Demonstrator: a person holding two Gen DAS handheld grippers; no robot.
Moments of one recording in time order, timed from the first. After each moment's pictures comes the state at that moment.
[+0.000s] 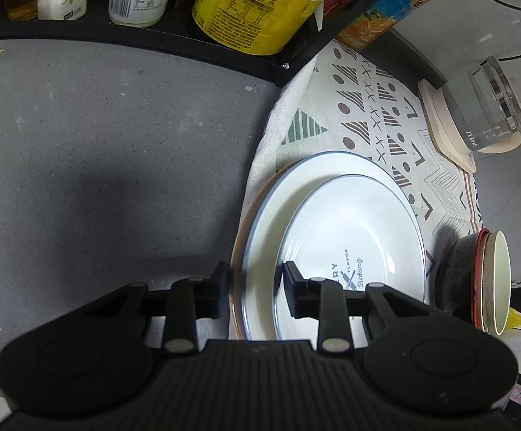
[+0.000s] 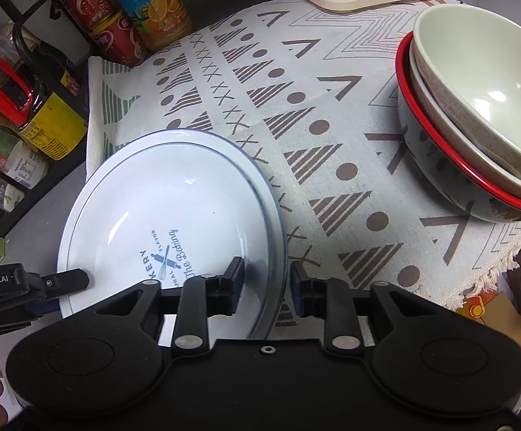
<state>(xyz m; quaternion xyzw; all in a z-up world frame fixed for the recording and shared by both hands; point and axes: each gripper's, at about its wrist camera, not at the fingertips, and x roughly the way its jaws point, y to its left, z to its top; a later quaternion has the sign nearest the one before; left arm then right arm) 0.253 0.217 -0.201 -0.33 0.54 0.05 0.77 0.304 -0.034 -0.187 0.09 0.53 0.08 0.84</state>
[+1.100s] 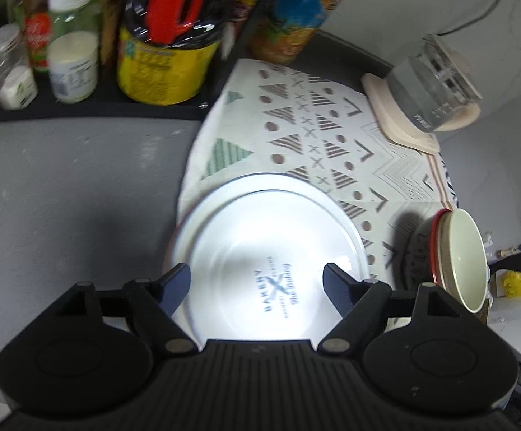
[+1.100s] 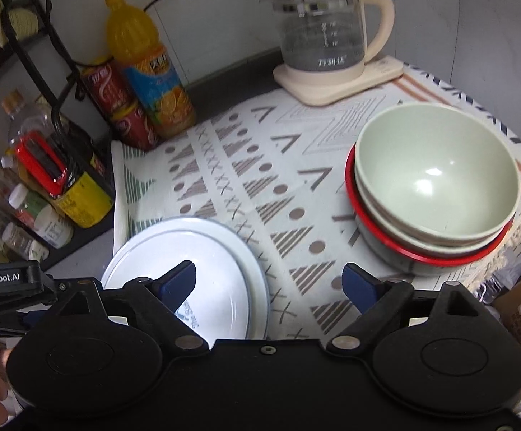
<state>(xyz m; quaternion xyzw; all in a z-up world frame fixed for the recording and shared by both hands) 0.271 0.175 -0.138 -0.26 0.52 0.01 0.81 0.279 -0.067 -0.121 0.11 0.42 0.07 0.90</state>
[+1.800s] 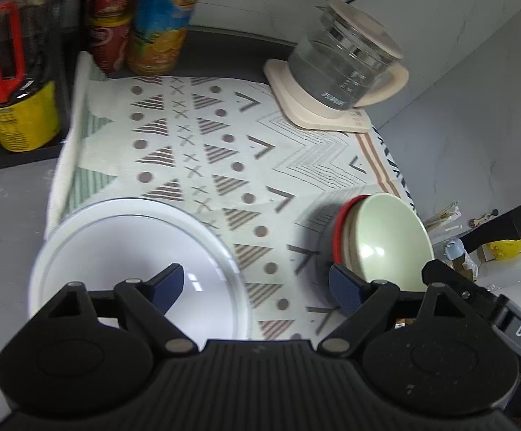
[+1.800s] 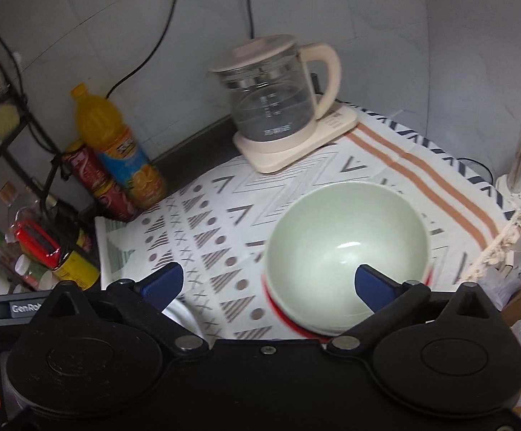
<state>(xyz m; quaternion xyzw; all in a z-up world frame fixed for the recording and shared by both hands) 0.319 0.061 -0.105 -0.22 0.51 -0.06 0.83 0.293 -0.168 -0.080 0.15 0.37 0.06 0.91</state>
